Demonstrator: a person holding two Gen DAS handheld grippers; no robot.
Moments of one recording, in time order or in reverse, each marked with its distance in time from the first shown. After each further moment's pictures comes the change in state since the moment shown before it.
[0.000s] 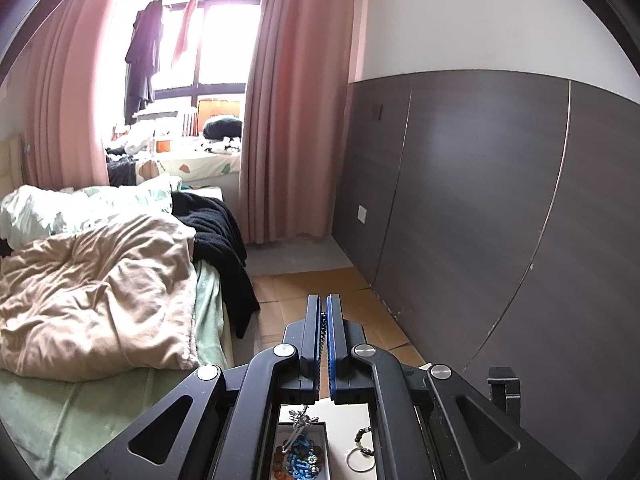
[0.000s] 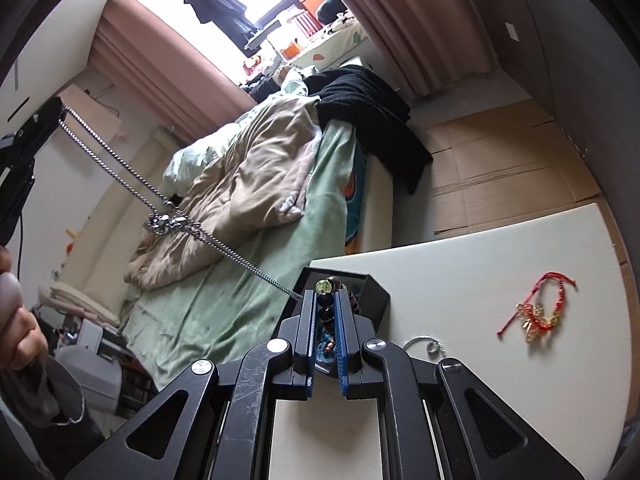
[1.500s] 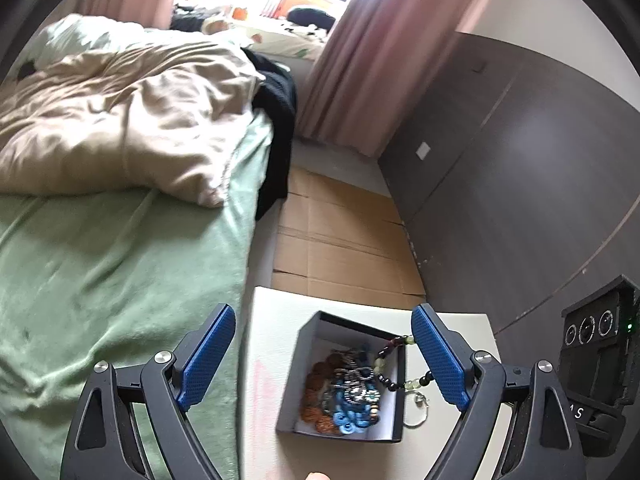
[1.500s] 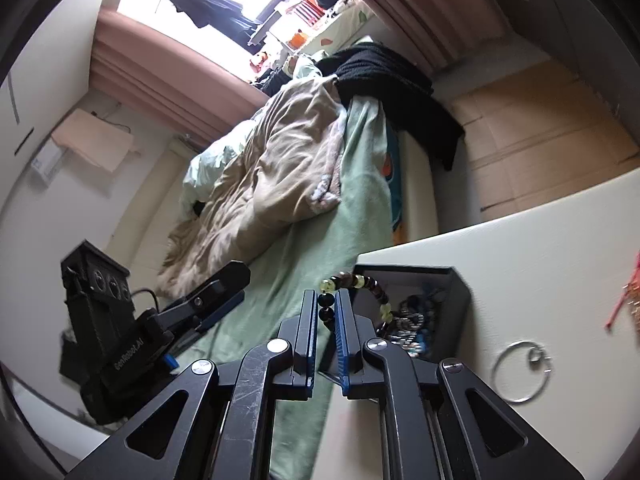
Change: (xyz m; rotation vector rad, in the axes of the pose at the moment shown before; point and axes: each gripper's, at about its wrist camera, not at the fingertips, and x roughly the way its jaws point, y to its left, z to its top) left arm 0.090 0.115 -0.151 -0.398 0.270 0.046; right arm 0.079 0.019 -0.005 0.122 0.026 0.139
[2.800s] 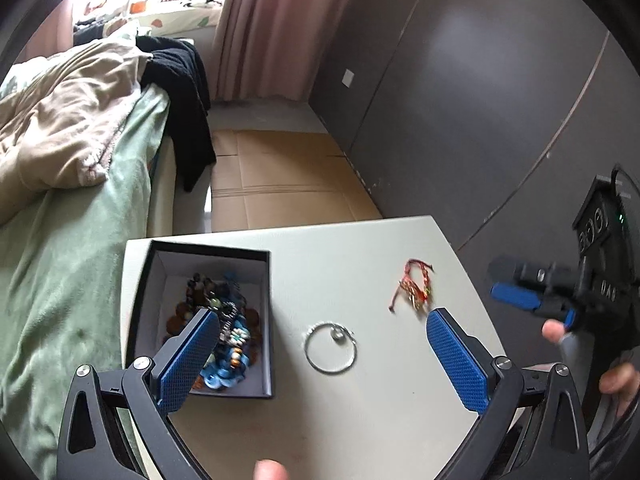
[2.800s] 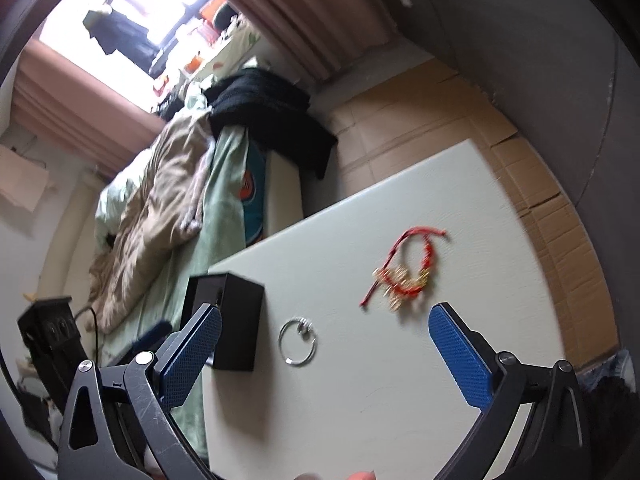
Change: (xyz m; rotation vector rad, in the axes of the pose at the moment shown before) left arm 0.040 -0.117 -0.073 0.294 0.178 -0.103; right arm -0.133 -0.112 0.000 0.121 -0.061 -0.348
